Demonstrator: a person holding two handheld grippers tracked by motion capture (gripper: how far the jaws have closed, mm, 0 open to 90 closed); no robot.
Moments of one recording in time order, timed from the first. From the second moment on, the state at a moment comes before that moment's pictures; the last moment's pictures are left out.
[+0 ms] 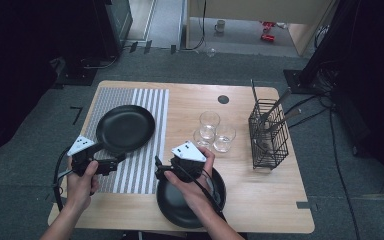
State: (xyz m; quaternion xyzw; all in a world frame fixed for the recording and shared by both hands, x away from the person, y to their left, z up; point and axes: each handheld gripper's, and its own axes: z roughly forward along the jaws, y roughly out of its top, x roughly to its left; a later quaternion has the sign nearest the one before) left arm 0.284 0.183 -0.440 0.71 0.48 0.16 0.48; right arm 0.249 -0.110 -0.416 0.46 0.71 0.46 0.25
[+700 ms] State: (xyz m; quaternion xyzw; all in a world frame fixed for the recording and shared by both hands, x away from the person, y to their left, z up) left arm 0.261 0.161 -0.485 0.75 0.47 0.16 0.45; right arm 0.225 -0.147 -0.411 0.47 0.69 0.48 0.28
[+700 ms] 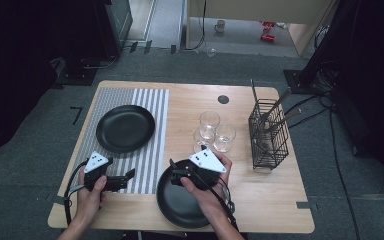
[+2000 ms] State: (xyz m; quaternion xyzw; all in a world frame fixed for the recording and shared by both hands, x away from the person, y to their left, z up) left arm 0.270 0.140 -0.520 0.80 0.47 0.20 0.33; right arm 0.207 -0.196 -0.413 0.48 0.67 0.47 0.31
